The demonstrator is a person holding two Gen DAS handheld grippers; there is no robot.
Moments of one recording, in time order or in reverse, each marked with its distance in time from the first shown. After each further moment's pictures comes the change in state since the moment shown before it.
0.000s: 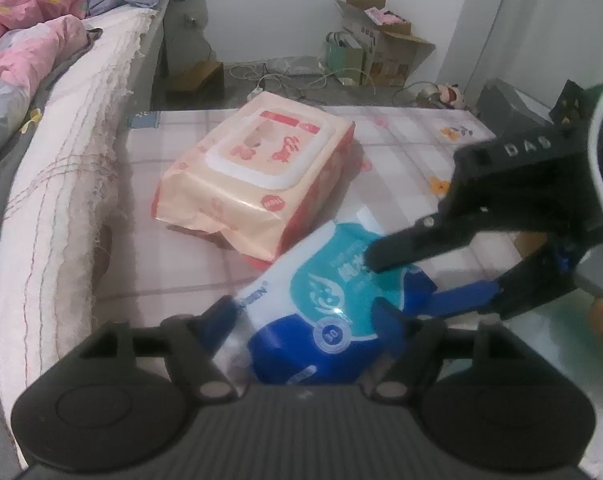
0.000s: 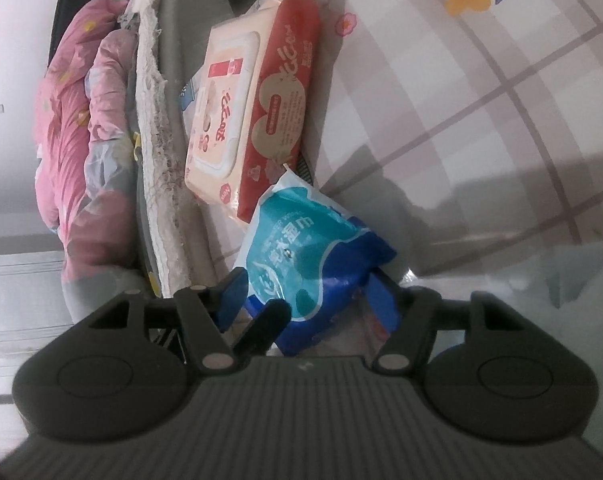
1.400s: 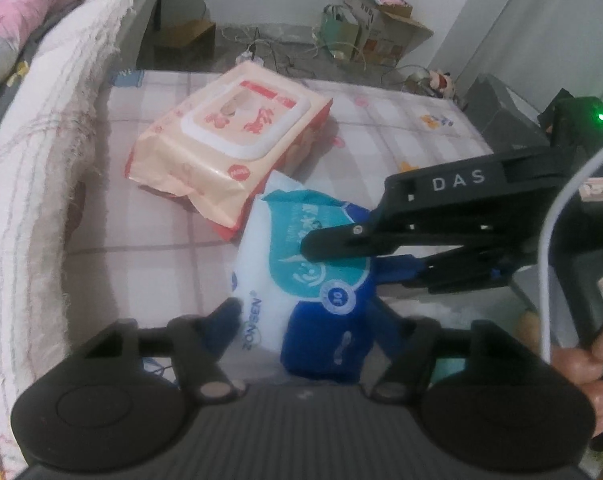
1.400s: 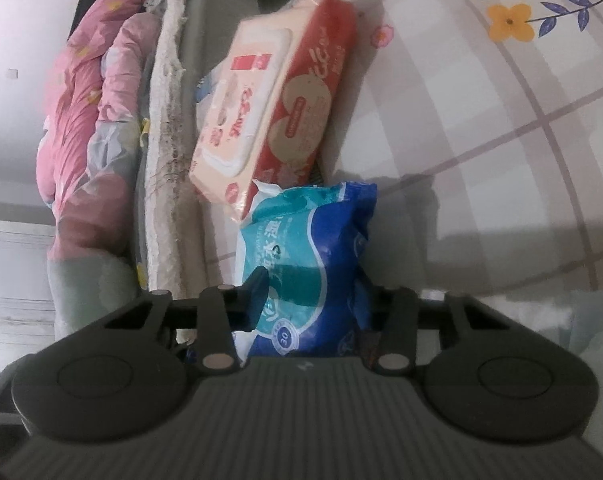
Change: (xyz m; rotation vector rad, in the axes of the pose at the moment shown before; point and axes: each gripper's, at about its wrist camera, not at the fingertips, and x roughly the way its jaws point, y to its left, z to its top) left arm -0.014 -0.007 0.004 -0.102 0.098 -0.095; right arm 0.009 0.013 -0.007 -0.148 -0.047 -0.001
